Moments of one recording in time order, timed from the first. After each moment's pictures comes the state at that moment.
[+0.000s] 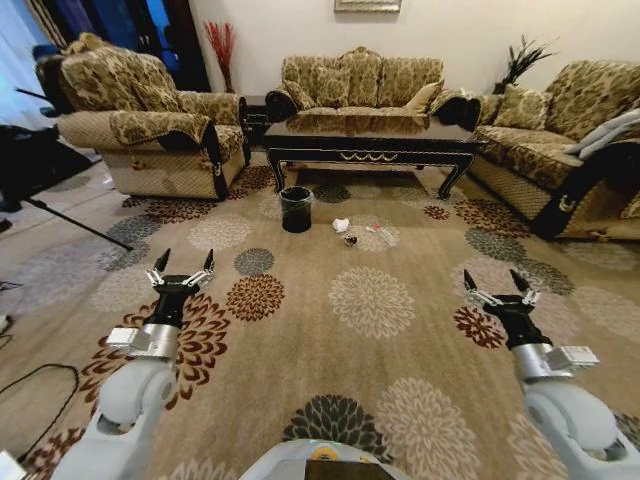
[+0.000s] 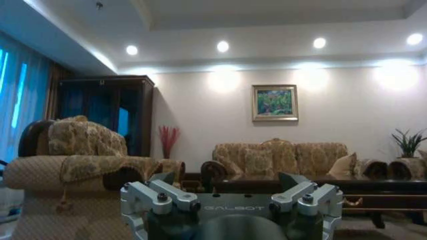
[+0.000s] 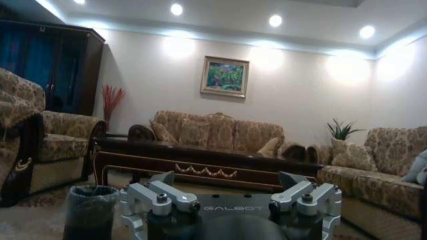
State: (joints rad) left arm 1.52 -1.15 -0.83 -2.22 -0.48 -0.08 -0.05; right arm -1.63 0.90 0.86 2.09 0.60 0.17 0.12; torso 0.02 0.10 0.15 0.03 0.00
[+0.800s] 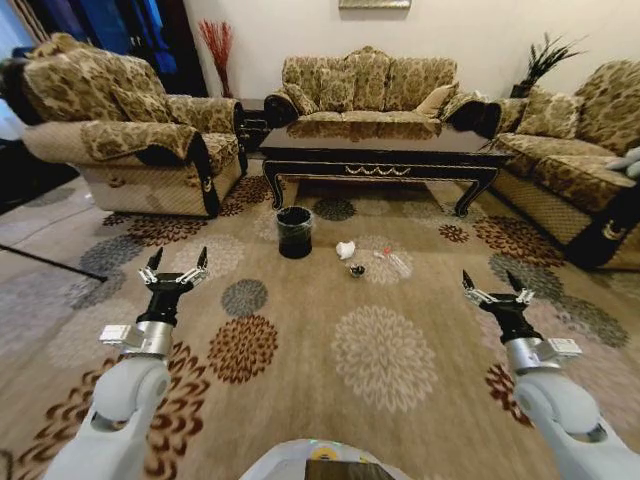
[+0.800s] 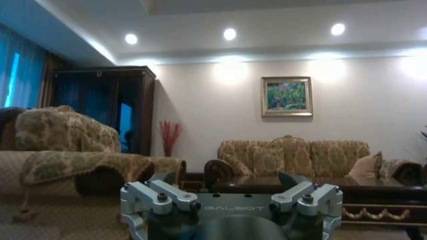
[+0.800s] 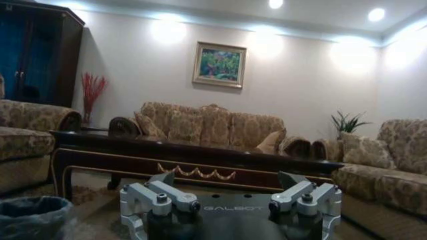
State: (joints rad) left arm 1.50 -1.14 -0.83 -2.21 -0.49 -0.06 -0.07; right arm -1.55 0.90 0.81 1.99 0.59 0.17 0.12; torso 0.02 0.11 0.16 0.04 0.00
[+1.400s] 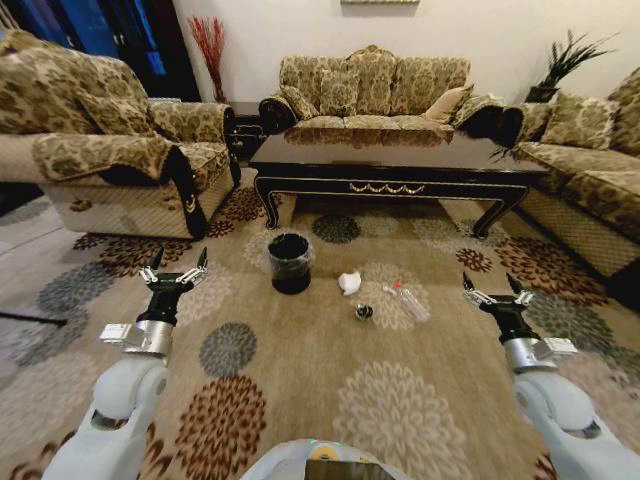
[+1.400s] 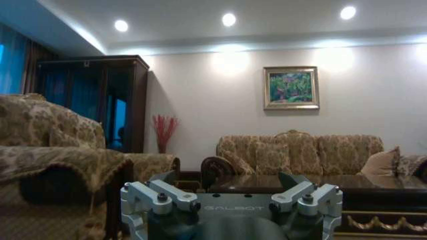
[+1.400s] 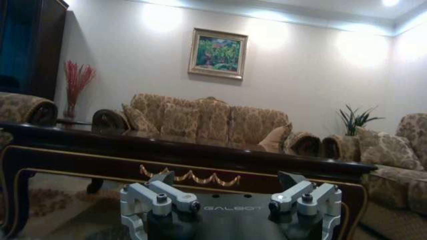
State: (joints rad) left arm 1.50 -1.13 -0.83 -2.20 -0.50 -0.07 -0.06; right arm -1.53 0.90 0.80 1.94 0.58 0.19 0.12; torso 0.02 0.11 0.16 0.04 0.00
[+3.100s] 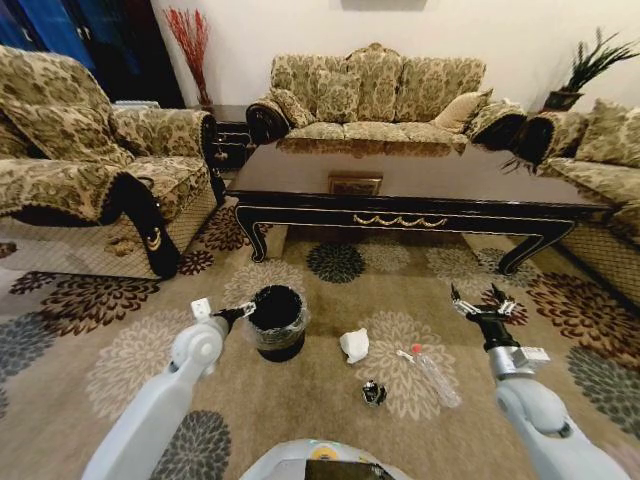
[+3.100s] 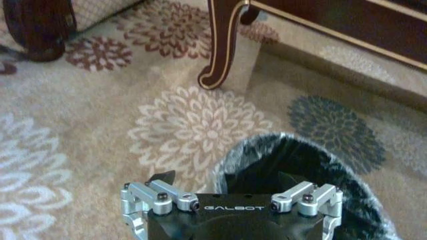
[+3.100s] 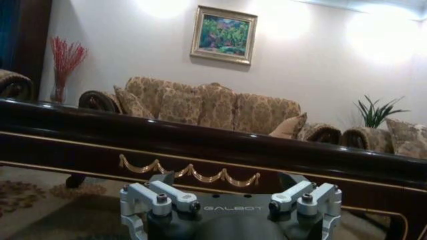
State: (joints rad) left arm 1.13 -1.04 -0.36 -1.90 -1.12 0.56 -0.67; right arm -1.50 0.94 0.70 1.84 0.49 0.26 0.12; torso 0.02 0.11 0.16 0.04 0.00
